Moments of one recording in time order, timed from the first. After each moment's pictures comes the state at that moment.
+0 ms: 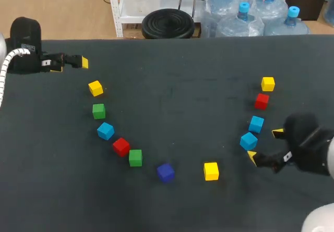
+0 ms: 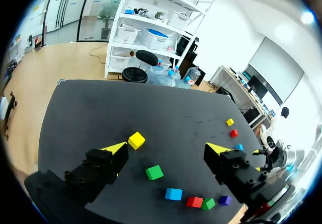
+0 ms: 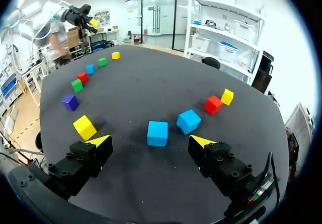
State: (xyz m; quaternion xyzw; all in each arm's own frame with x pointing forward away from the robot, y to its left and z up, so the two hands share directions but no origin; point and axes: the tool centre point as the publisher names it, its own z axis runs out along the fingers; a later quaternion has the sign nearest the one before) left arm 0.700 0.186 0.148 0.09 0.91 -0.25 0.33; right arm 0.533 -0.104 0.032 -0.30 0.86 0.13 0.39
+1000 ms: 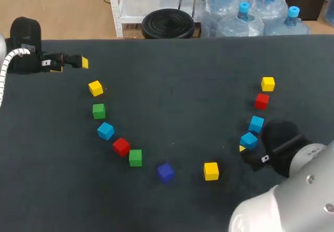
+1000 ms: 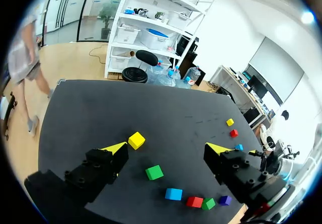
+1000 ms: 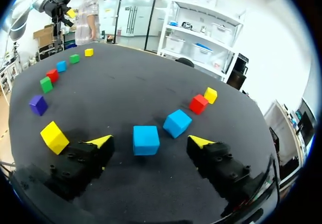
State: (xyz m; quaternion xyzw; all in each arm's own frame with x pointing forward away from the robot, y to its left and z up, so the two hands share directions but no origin) left arm 0.700 0.186 0.148 0.09 0.91 -0.25 0.33; right arm 0.559 -0.099 0.010 -0.23 0.87 0.02 0.43
